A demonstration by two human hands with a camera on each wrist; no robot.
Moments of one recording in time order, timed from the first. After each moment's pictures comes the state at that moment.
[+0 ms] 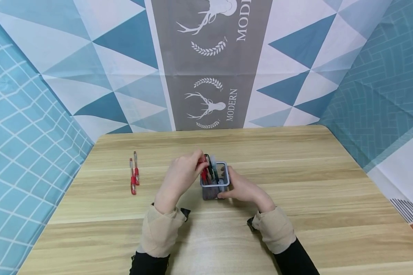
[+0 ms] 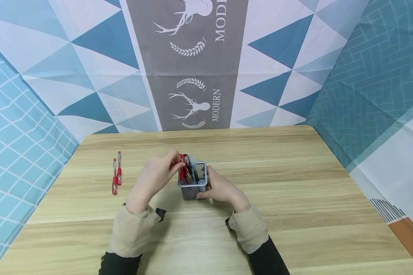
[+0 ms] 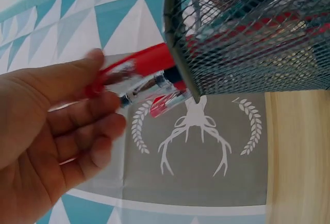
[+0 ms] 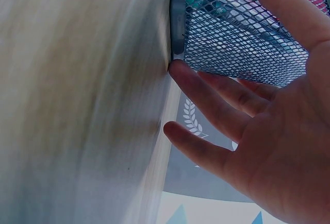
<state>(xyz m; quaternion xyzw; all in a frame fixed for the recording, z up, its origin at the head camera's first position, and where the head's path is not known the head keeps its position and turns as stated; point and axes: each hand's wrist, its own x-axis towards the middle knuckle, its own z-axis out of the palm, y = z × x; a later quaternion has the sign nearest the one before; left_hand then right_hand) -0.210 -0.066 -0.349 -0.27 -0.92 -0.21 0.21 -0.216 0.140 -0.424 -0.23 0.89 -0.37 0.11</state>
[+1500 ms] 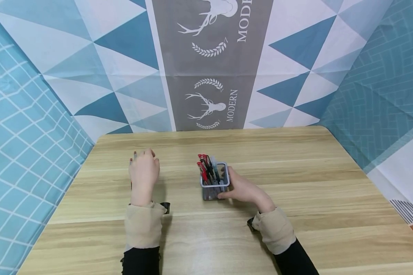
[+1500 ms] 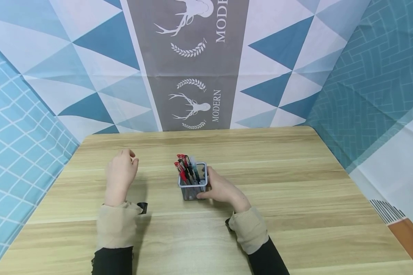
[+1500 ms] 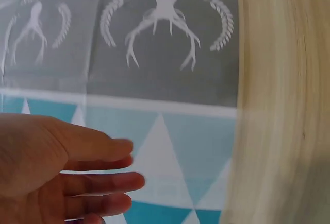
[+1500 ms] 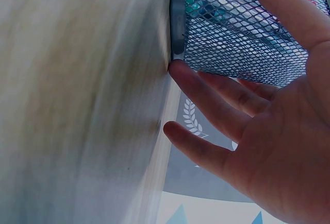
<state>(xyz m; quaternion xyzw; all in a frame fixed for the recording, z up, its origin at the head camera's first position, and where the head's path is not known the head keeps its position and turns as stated) -0.229 -0.147 -0.368 0.02 -0.97 -0.14 0.21 -0.215 0.138 -0.424 -0.21 0.90 -0.37 0.11</state>
